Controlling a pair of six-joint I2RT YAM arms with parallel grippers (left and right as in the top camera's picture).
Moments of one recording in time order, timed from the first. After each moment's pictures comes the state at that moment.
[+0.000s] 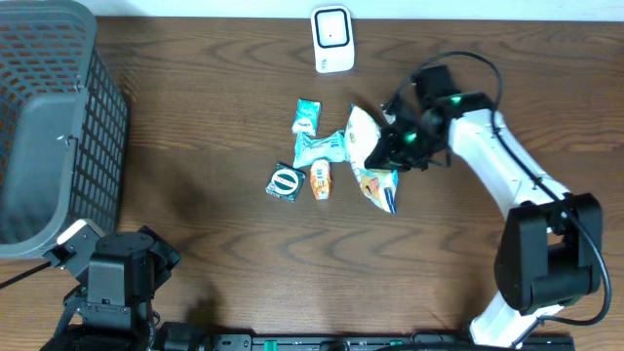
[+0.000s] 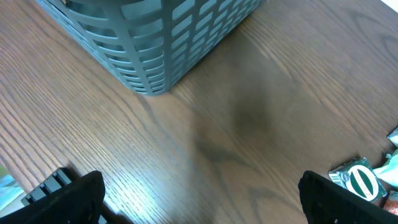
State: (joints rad) left arm -0.14 0.60 1.01 -1.36 -0.47 -0.78; right arm 0.21 1.86 1.38 -0.94 -0.66 0.23
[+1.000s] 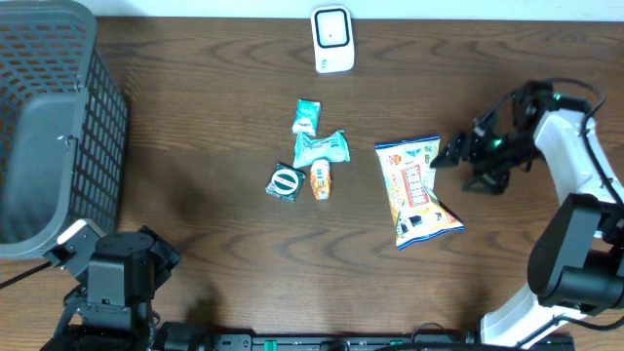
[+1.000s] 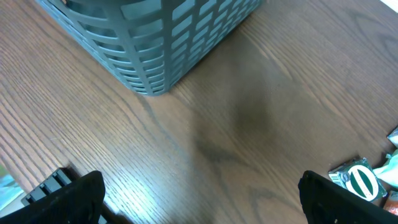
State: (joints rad) left arm -0.14 0.60 1.01 -1.36 -0.47 -0.78; right arm -0.18 1.86 1.40 -1.22 -0.50 0.19
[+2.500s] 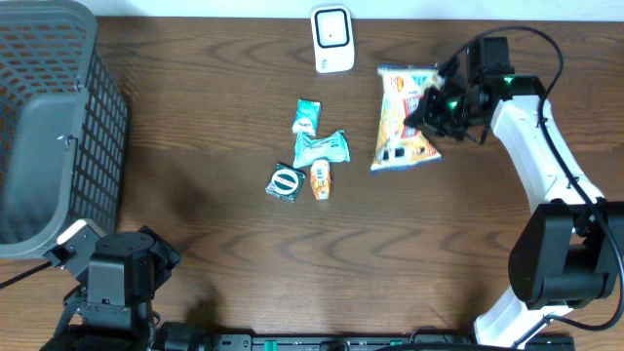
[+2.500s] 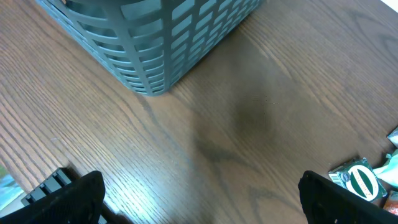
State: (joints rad) left arm -0.14 0.60 1.01 -1.36 -0.47 -0.78; right arm 0.05 1.86 1.51 -0.83 -0.54 0.39
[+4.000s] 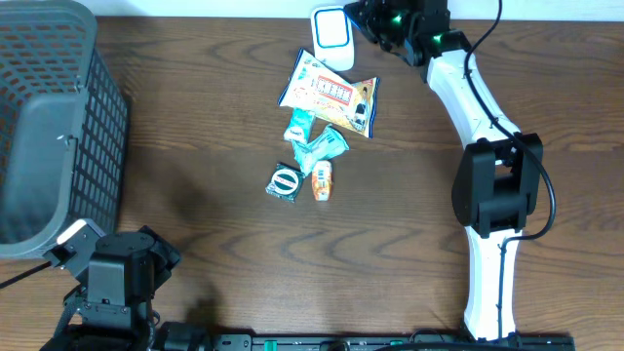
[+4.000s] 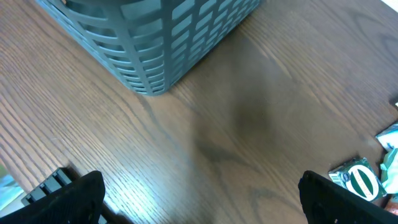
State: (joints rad) left arm -0.14 0.60 1.01 -1.36 -0.47 -0.78; right arm 0.20 2.37 2.10 -0.28 -0.59 0.90
